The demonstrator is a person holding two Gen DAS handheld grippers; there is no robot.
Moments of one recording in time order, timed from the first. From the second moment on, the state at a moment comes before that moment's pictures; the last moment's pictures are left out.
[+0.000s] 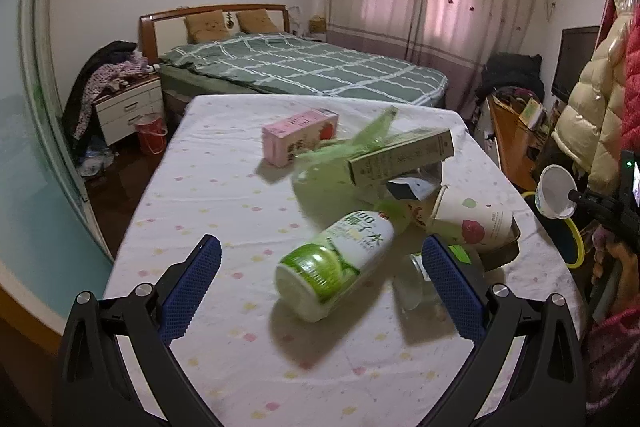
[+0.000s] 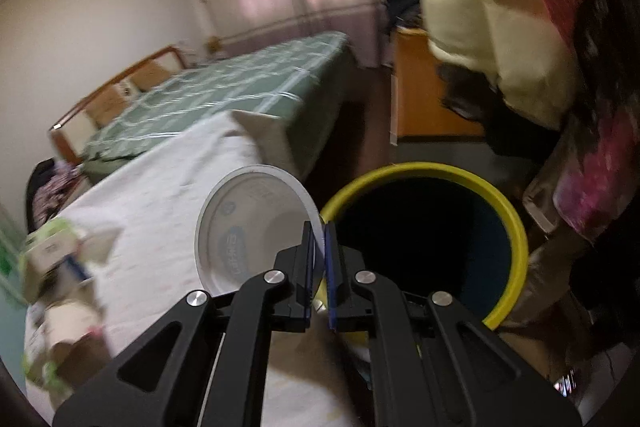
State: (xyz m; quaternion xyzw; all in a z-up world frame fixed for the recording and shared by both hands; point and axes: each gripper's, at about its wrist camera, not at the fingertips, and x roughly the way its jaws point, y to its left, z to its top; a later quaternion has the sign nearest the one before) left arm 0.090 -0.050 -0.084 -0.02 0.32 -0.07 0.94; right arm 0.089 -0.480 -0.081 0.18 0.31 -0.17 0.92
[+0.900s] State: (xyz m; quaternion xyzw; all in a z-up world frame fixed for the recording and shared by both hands) left arm 0.150 -0.051 -0.128 -0.03 0.38 -0.11 0.92; right arm 0.106 -0.530 -0.116 0.23 0.33 -0.26 0.88
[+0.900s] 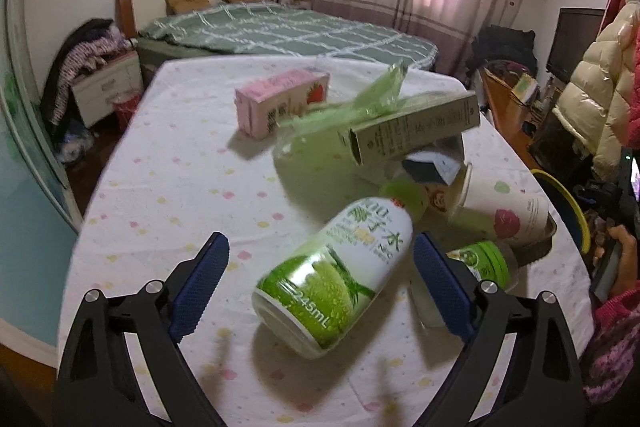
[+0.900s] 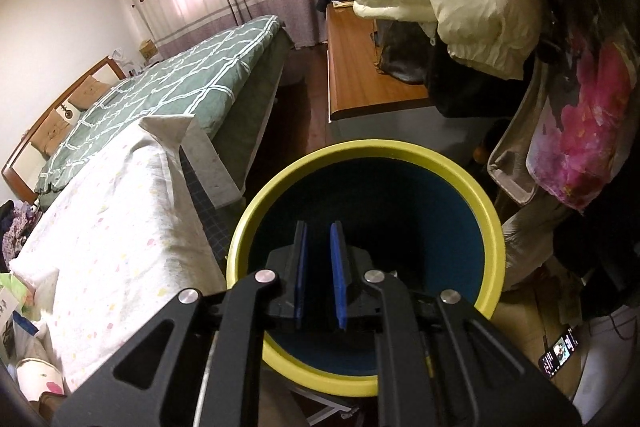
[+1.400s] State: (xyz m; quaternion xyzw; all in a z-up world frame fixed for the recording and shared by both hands) left arm 0.155 -0.052 -0.156 0.02 0.40 -0.18 0.90; right arm 0.108 -0.529 -0.116 0.24 0.33 -0.25 0.88
